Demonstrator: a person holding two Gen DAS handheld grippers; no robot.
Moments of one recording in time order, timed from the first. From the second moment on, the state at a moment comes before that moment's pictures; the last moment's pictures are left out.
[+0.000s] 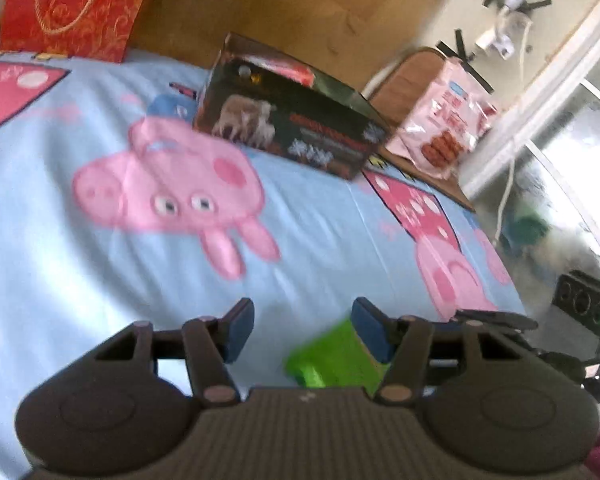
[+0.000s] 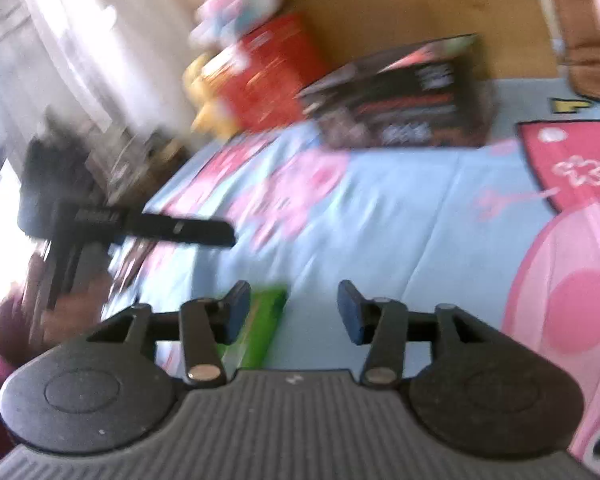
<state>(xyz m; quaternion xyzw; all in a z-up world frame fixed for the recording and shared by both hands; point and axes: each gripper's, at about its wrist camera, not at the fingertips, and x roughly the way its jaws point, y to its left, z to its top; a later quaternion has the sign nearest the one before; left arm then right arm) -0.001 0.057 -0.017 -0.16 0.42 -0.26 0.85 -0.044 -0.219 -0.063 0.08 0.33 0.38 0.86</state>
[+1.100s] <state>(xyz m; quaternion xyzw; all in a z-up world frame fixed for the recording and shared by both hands) 0.047 0.007 -0.020 -0.10 0.43 -0.25 0.86 -0.004 -0.152 -0.073 -0.06 0.24 0.27 0.93</state>
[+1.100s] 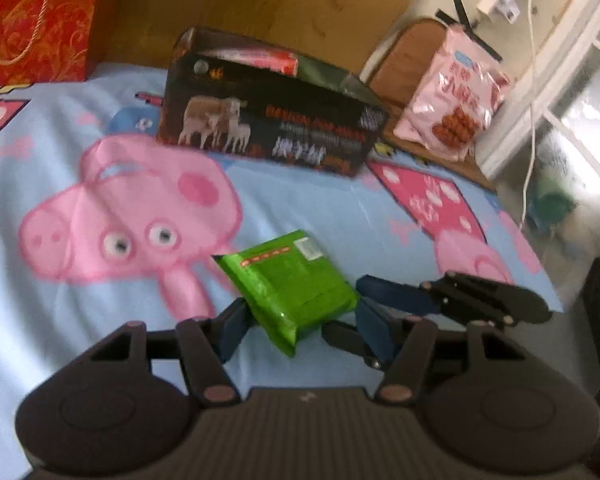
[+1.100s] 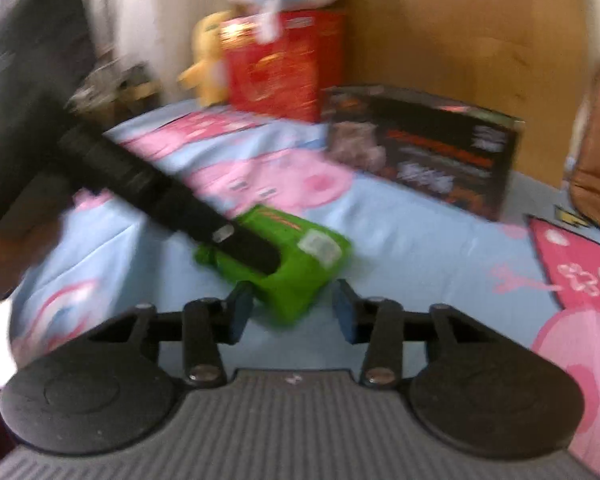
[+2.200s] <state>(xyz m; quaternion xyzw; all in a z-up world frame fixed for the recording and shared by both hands) 0.177 -0.021 0.061 -0.12 0.32 -0.24 0.91 0.090 -0.177 0.003 -0.02 0.13 0.24 0.96</state>
